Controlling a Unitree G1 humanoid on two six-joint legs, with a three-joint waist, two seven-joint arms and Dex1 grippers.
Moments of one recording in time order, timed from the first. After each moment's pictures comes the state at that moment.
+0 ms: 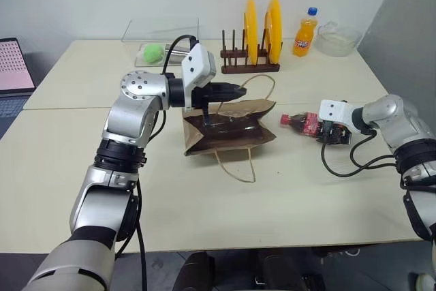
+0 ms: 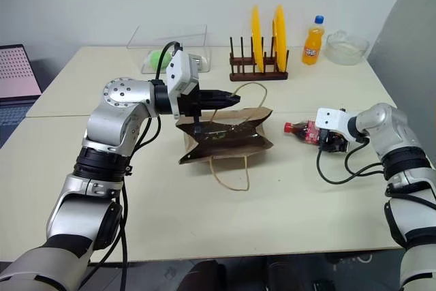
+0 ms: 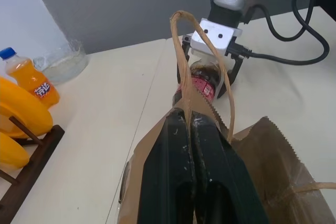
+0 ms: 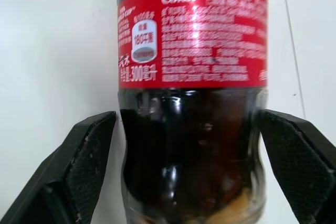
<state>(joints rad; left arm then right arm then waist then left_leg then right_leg) -0.94 0.48 -0.12 0.27 -0.26 0.23 -1.19 -0.96 -0.80 0.36 0.80 -0.28 -0.08 1.09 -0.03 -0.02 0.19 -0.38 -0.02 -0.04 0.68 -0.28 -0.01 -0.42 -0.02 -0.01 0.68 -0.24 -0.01</state>
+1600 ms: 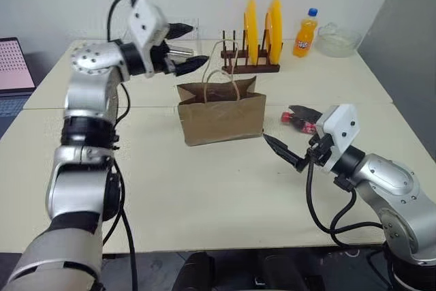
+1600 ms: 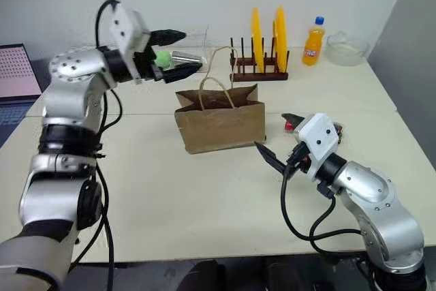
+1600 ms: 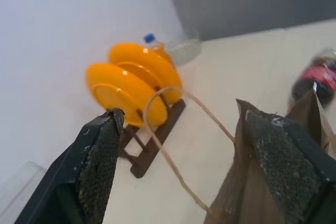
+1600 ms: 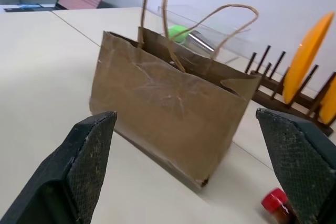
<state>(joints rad) -0.90 0.62 0.11 0.27 -0.25 0.28 -0.96 -0.21 -0.50 -0.05 -0.76 0.37 0.68 0.50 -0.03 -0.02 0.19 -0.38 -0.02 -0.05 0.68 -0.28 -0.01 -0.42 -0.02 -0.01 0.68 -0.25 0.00</state>
